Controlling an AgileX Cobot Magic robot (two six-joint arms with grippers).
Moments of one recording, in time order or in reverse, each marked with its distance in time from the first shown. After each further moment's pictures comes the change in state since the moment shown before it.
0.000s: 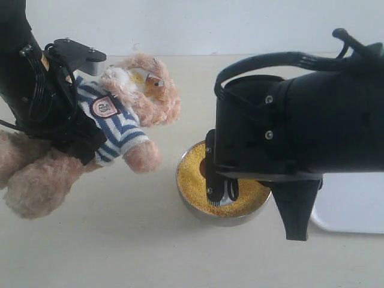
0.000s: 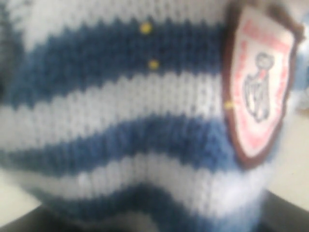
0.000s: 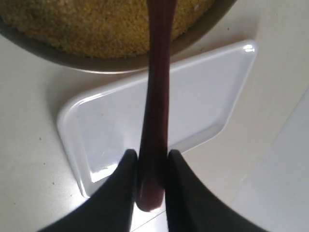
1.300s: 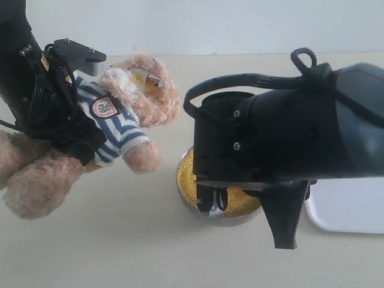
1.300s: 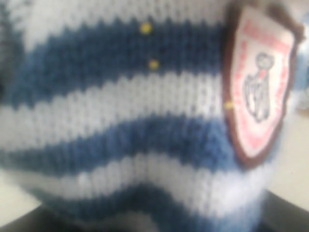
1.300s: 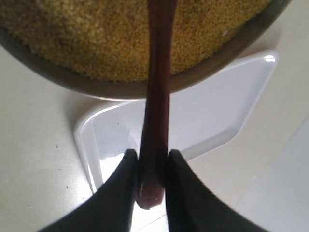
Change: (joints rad) left arm 0.000 0.000 0.000 0.000 0.004 0.000; right arm 0.011 0.078 -0.029 0.032 0.002 0.000
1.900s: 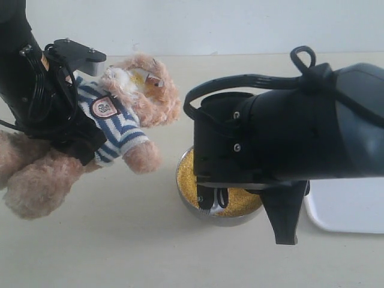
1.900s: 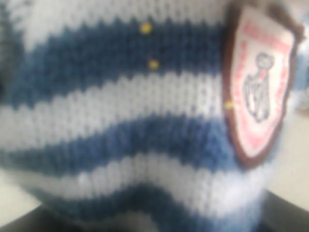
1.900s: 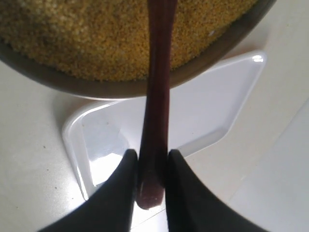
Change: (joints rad) left arm 0.000 0.000 0.000 0.000 0.000 0.000; right arm 0.000 0.000 0.000 -0.031 0.000 0.002
